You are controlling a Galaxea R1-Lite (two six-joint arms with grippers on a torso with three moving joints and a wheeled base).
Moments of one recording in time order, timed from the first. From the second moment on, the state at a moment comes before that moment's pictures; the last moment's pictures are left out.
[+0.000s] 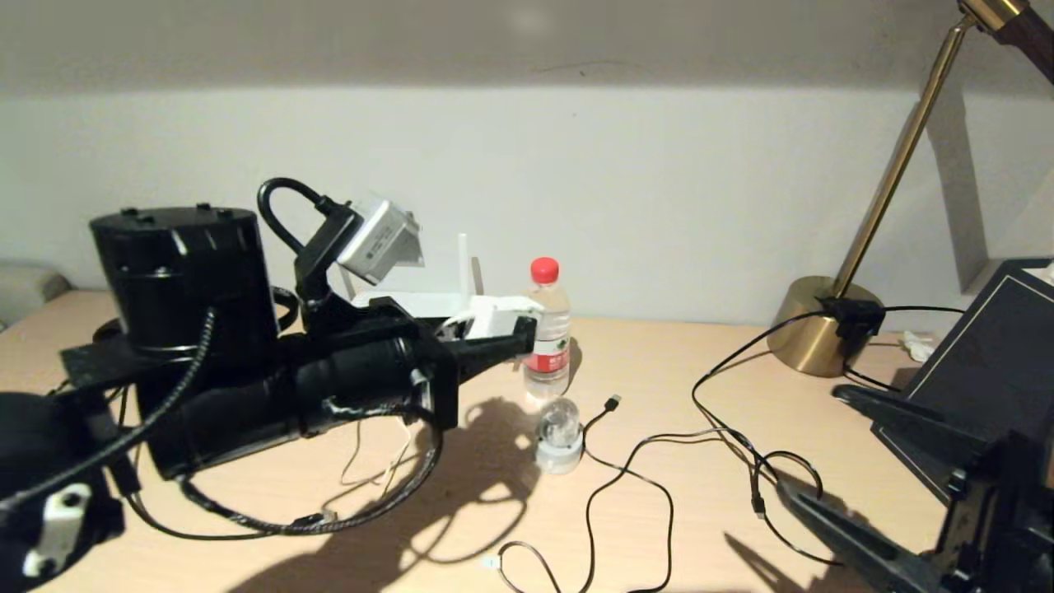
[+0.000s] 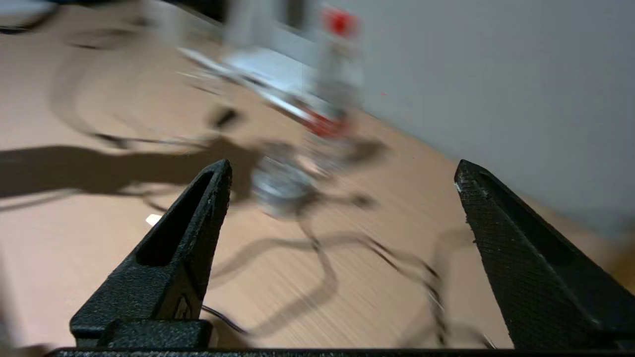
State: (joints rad) left arm -0.60 1.55 -0.81 -0.62 -0.23 0.04; right arm 0.70 1.14 -0.11 -1.13 0.01 -0.17
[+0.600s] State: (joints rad) left arm -0.58 2.03 -0.63 -1.48 0.17 -0.03; right arm 0.30 0.63 -0.02 -0.60 -0.49 -0.10
